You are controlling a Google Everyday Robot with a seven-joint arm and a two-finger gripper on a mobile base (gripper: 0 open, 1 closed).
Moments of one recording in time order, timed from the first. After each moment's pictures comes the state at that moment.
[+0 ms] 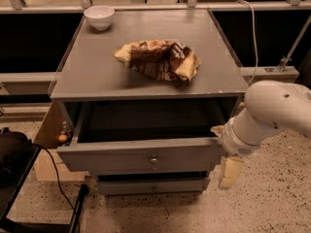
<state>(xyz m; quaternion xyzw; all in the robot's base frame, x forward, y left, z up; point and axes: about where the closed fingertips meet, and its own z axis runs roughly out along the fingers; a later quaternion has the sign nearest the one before) 0.466 -0.182 0.680 -0.68 0.72 0.07 0.12</state>
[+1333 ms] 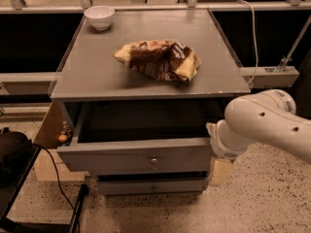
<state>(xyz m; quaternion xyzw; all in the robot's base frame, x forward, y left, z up) 0.482 -0.170 0.674 -0.67 0.73 -0.03 0.14</state>
